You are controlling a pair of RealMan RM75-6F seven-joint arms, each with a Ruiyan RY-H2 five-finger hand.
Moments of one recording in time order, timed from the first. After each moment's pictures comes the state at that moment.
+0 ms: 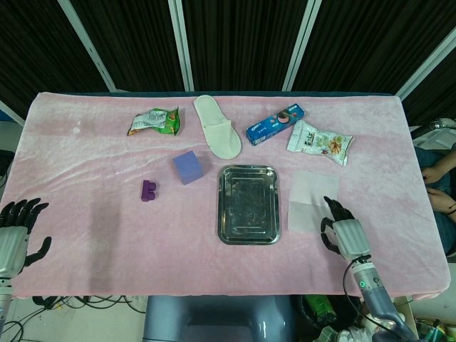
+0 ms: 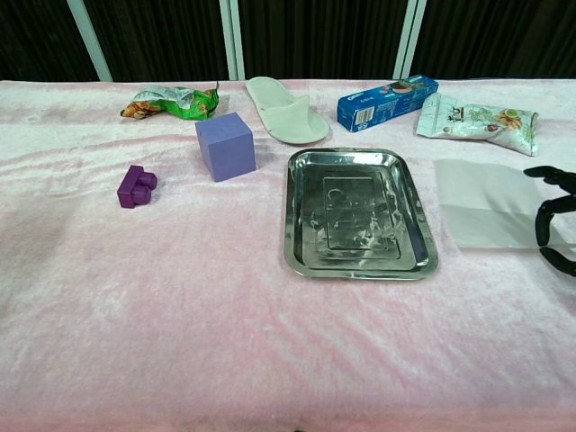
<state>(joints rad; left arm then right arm) -0.10 -1.15 -0.05 -1.65 1.42 1.44 0.14 0.32 -1.61 0.04 -1.05 -1.51 1.22 0.11</state>
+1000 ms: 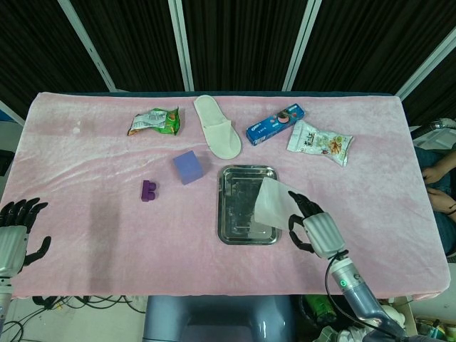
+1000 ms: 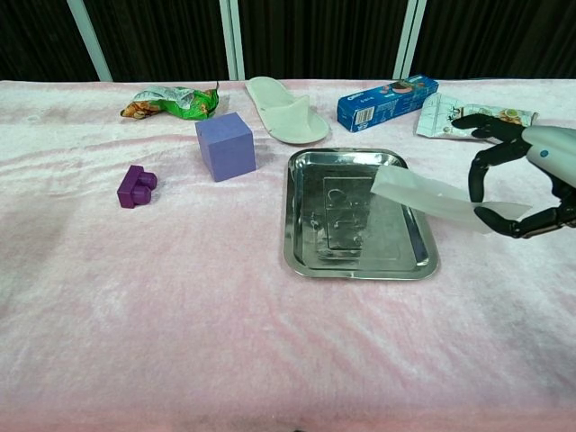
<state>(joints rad) -0.10 -1.15 -0.05 -1.66 1.41 1.43 0.14 0.40 -1.47 0.07 -1.52 -1.54 1.19 -0.06</state>
